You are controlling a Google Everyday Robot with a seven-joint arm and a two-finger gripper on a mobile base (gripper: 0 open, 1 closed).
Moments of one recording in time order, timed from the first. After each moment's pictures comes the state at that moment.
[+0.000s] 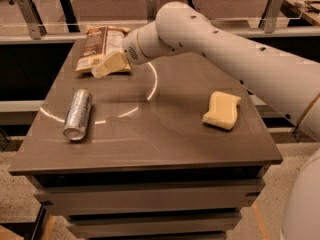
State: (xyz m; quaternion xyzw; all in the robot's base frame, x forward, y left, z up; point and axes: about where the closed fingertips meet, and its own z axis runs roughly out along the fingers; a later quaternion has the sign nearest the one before) arm 0.709 0.124 0.904 -0.44 0.74 0.21 0.45
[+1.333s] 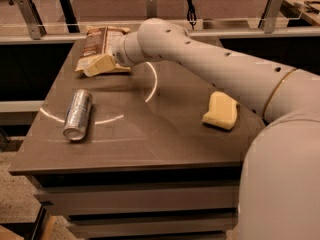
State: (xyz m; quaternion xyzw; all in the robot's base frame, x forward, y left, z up) arm 0.758 0.156 0.878 -0.42 0.74 0.19 0.49
